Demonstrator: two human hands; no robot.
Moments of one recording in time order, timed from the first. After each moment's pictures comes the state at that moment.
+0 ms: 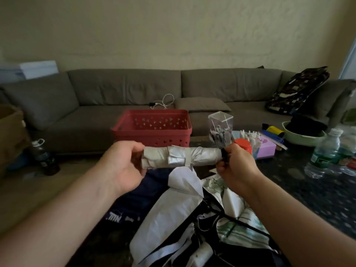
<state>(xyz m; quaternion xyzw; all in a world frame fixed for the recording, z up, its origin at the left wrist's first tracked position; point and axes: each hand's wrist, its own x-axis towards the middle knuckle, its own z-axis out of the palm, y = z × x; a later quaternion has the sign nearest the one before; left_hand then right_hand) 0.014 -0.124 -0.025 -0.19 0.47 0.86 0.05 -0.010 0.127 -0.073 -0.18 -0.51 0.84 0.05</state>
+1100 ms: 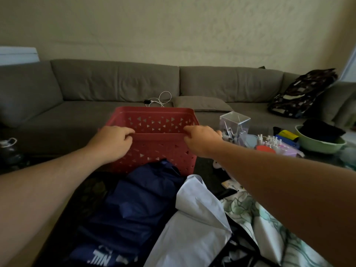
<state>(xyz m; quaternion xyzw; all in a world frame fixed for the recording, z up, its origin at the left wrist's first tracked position) -0.200 -0.225 -0.087 0.07 0.98 0.14 -0.12 -0.203 0.053 -0.082 0.04 -0.99 0.12 0.05</state>
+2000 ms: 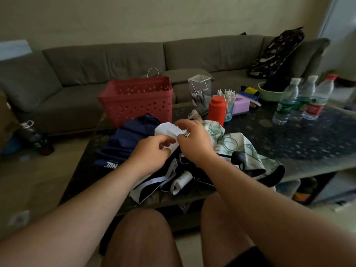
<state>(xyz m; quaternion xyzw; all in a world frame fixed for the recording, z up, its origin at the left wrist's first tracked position) 0.095 -0.077 -0.131 0.13 0.93 0.35 0.00 0.088 0.093 -0.143 0.02 -0.86 0.47 0.17</state>
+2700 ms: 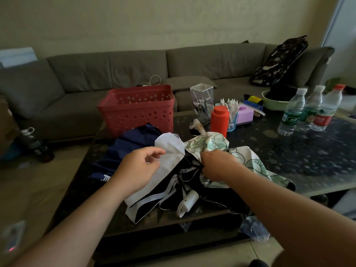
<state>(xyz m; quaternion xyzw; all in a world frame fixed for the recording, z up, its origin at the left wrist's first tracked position) 0.081 -0.101 -0.144 0.12 0.89 0.43 -0.04 0.055 0.158 -0.163 0.01 -1.00 0.01 -0.07</state>
